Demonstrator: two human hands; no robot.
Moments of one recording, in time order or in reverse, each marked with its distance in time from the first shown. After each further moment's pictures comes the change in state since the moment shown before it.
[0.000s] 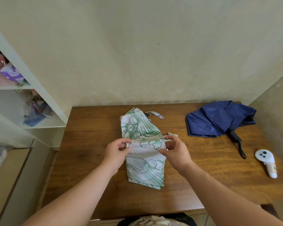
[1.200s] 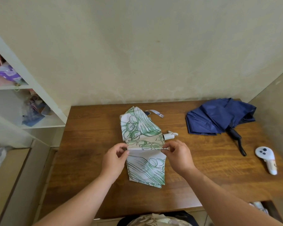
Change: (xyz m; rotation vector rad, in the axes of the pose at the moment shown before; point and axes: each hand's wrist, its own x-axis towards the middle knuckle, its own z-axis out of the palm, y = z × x) left_hand -0.010 -0.032 -0.005 0.284 0.102 0.156; right_hand -0.009 0.009 0.001 -0.434 0.132 -0.267
